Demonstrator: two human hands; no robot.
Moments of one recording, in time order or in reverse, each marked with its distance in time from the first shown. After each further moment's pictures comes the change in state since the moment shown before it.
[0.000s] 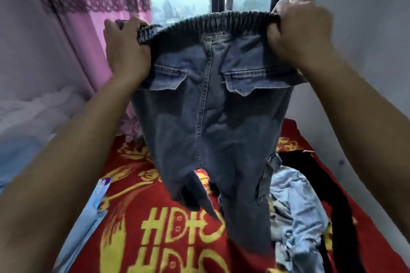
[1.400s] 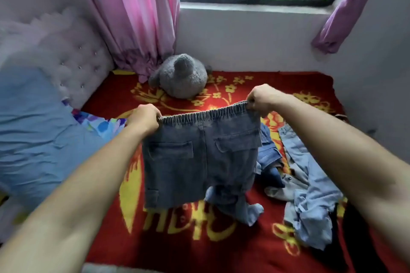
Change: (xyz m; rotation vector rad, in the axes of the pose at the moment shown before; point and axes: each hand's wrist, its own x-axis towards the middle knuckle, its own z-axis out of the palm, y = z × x) left_hand -0.195 -0.242 0.112 0.453 -1.033 -0.316; right_hand -0.170 -0.122 0.247 0.309 -1.385 -0.099
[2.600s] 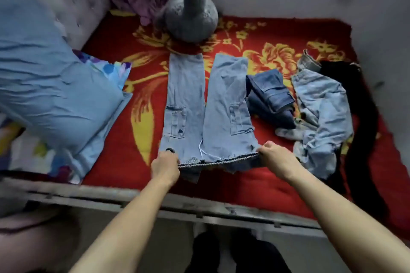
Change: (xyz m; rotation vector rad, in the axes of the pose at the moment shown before) left_hand -0.232 -0.108 0.222 0.122 -0.236 0.001; right_hand -0.186 -0.069 0.307 -0.006 -0.063 0.024
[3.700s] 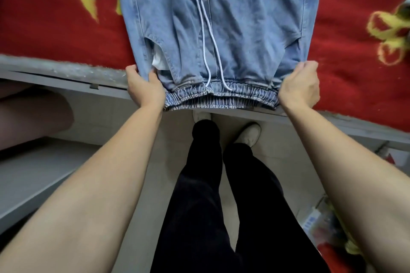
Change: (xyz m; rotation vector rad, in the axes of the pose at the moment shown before) left_hand 0.018 -0.010 0.306 -0.744 0.332 -0.805; right_hand 0.058 0.021 0.350 0.447 0.163 0.852
